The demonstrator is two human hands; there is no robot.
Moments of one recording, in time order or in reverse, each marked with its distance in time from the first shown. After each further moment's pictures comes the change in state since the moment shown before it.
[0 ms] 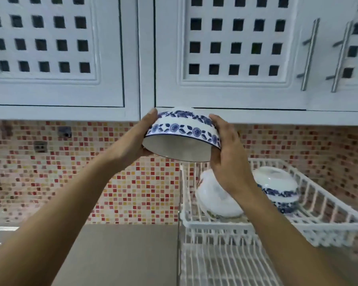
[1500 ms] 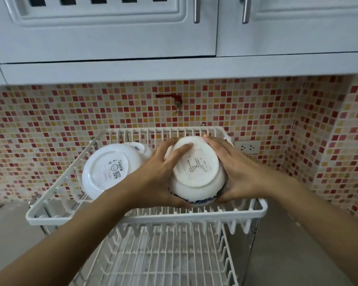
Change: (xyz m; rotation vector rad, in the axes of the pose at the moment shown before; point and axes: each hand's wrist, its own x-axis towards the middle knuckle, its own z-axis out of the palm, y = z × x) left_hand 0.073 -0.093 0.288 1.054 -0.259 0.242; right_hand -0.053 0.282 -0.158 -0.212 -0.886 -0.043
